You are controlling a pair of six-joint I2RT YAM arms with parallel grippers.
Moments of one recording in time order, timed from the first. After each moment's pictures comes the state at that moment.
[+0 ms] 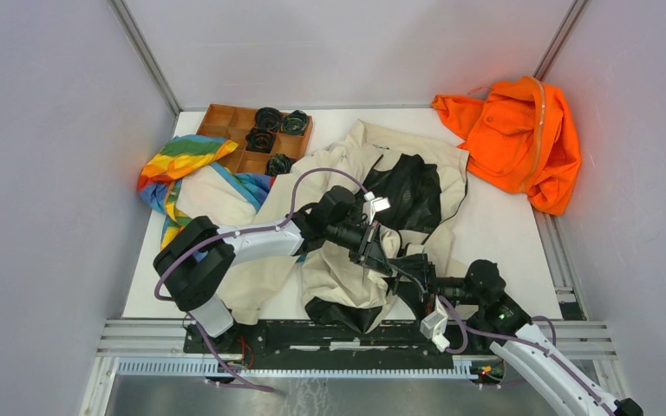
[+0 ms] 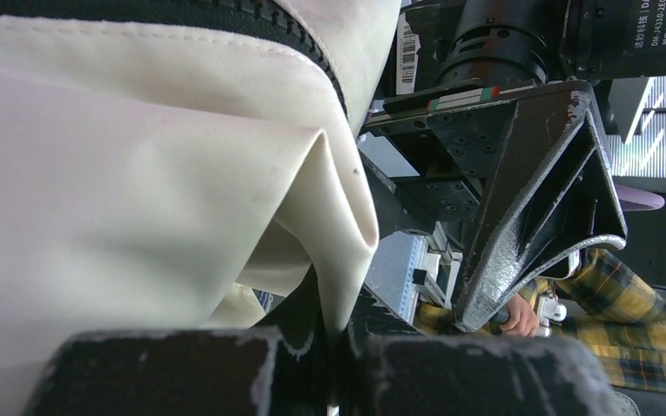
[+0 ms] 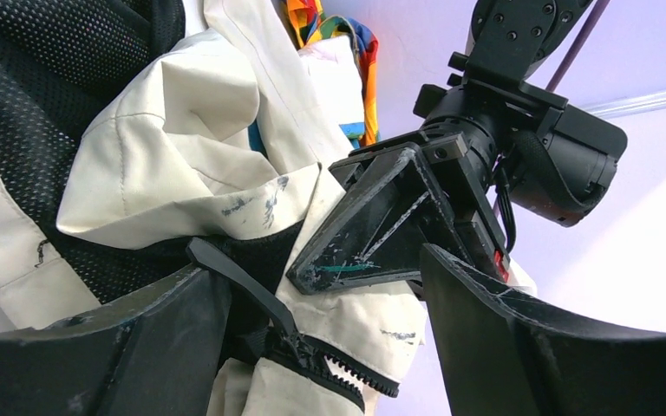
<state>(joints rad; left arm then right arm) -0.89 1.65 0.91 0.16 0.86 -0.76 0.63 0.19 0.03 0.07 -0.88 -1.33</state>
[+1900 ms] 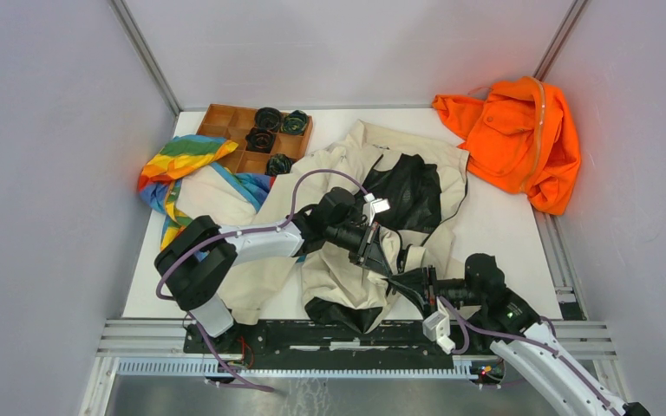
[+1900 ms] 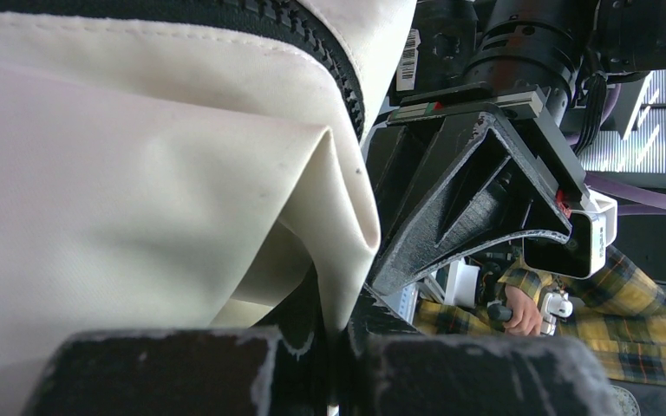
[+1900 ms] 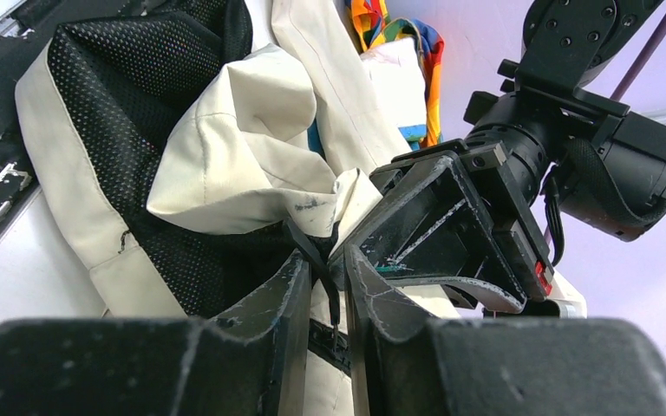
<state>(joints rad) -0.89 1.66 0.90 0.19 0.88 -0.77 0.63 0.21 0.15 -0.26 -0.92 -1.40</state>
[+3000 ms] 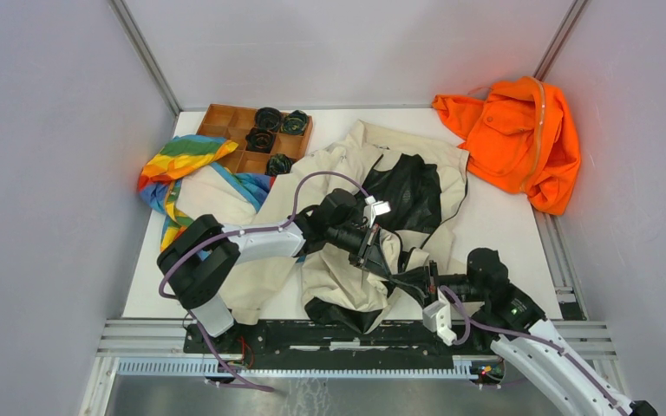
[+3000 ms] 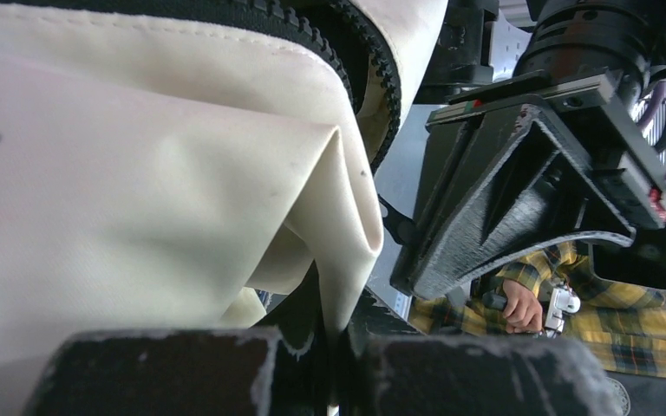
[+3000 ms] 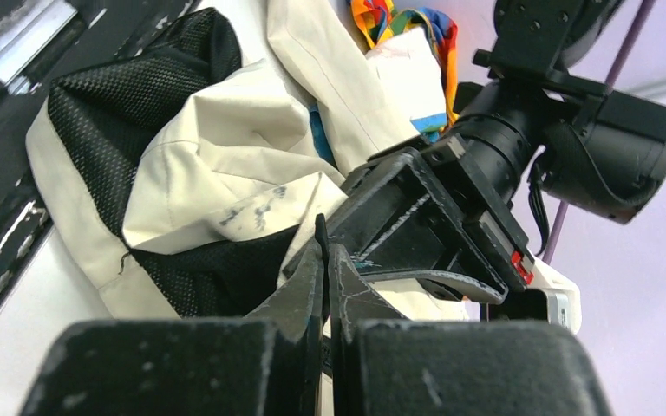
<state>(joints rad) -0.89 1.68 0.90 0.18 0.89 -0.77 0.63 0.26 0.24 -0.32 -0.91 -1.29</state>
